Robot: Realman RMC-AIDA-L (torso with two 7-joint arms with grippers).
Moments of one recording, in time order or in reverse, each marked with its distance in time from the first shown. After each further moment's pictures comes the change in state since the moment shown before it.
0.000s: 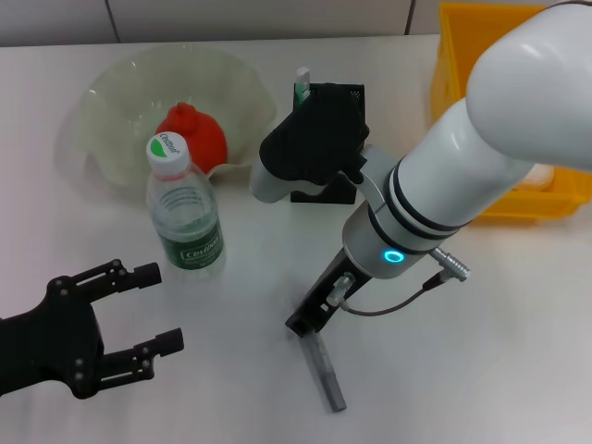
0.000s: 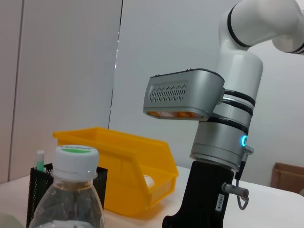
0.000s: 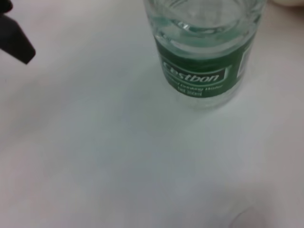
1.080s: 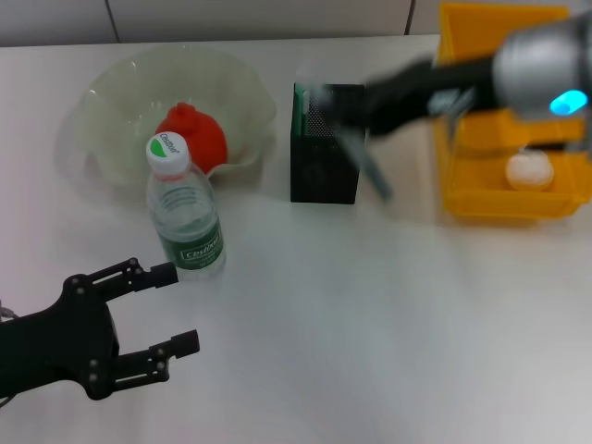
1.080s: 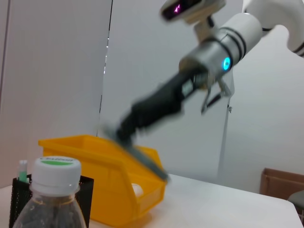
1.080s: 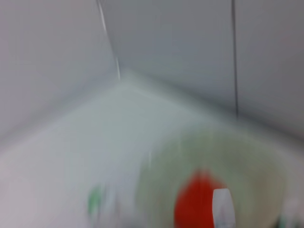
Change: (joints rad) left arm -0.014 -0.016 0.009 0.000 0.000 0.015 0.000; right arm -0.387 0.000 0.551 -0.514 0.194 -0.022 -0.360
